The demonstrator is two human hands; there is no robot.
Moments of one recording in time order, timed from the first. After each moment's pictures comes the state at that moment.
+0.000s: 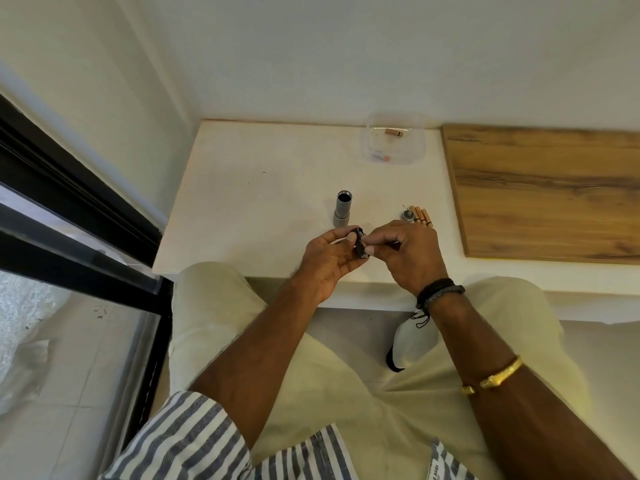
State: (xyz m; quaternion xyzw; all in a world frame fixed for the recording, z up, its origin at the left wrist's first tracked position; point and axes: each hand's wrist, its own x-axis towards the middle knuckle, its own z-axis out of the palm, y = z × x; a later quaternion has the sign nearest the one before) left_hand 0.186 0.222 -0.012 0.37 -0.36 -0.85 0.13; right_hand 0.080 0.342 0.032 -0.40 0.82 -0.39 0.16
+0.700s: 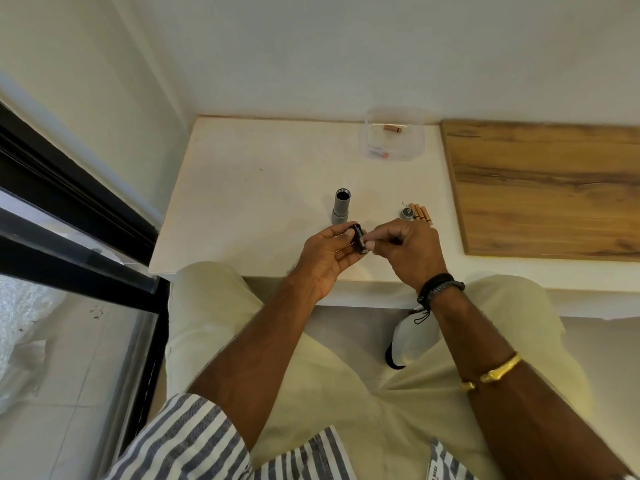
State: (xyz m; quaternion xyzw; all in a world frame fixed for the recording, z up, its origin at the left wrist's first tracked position) left_hand 0.183 0.220 -0.008 0.36 -0.32 -0.87 0.14; right_hand 0.070 0.339 0.019 -0.33 0.81 -0.43 0.21
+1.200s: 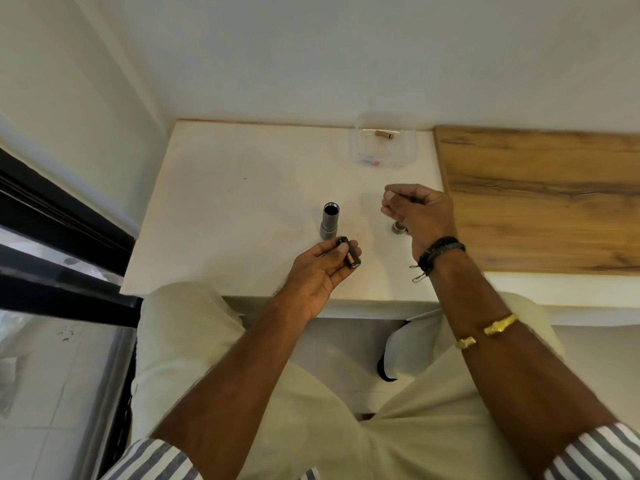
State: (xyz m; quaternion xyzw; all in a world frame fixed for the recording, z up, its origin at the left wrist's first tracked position) left_hand 0.173 0.216 -0.020 0.36 -0.24 -0.89 0.14; right_hand -0.001 0.297 0.019 -0.08 0.68 -0.68 0.26
